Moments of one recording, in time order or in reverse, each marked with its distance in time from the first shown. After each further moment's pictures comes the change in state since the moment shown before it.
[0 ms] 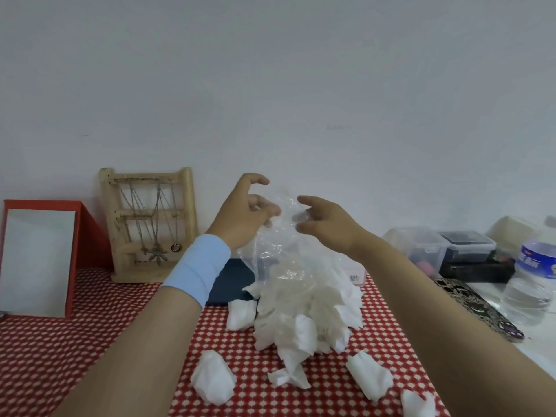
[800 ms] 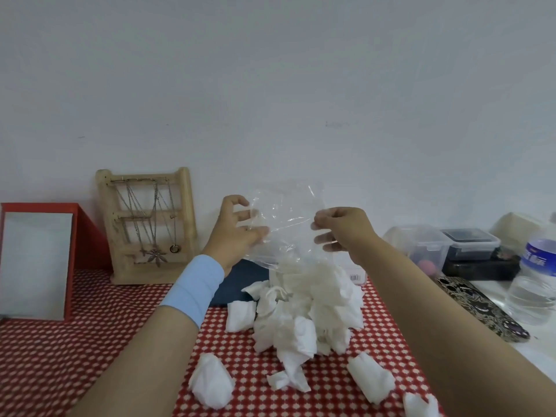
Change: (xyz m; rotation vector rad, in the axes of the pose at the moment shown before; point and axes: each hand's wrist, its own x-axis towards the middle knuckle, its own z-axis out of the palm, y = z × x) left_hand -0.007 -0.041 0.009 -0.278 0.072 -0.169; right_hand 0.003 0.025 -0.009 0.352 0.244 0.239
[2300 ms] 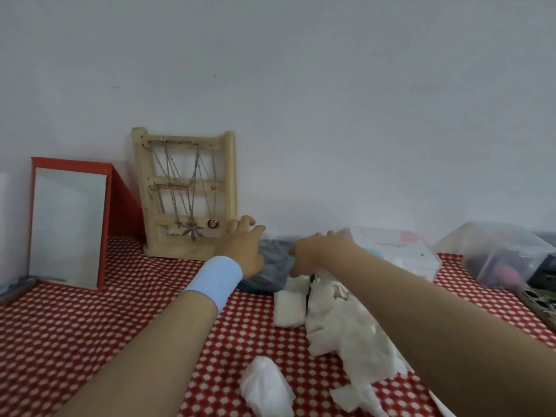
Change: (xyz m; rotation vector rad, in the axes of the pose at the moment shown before) left_hand 0.045 -0.117 -0.084 1.266 -0.214 -0.070; right_hand 0.054 0.053 0.172 -1.663 -0.636 -0.082
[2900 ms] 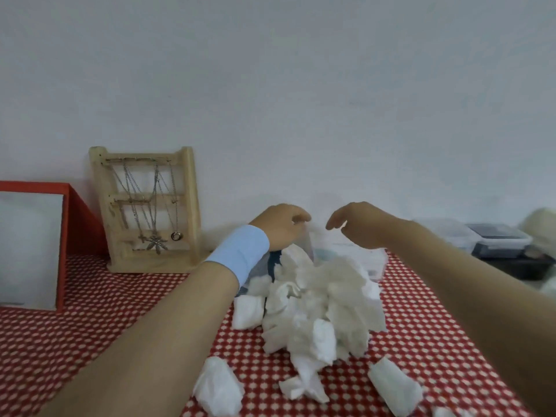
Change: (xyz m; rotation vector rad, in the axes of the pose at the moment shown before) left_hand 0.003 0.144 -0.063 -0.420 -0.095 0.222; right_hand -0.087 0.163 0.000 0.372 0.411 0.007
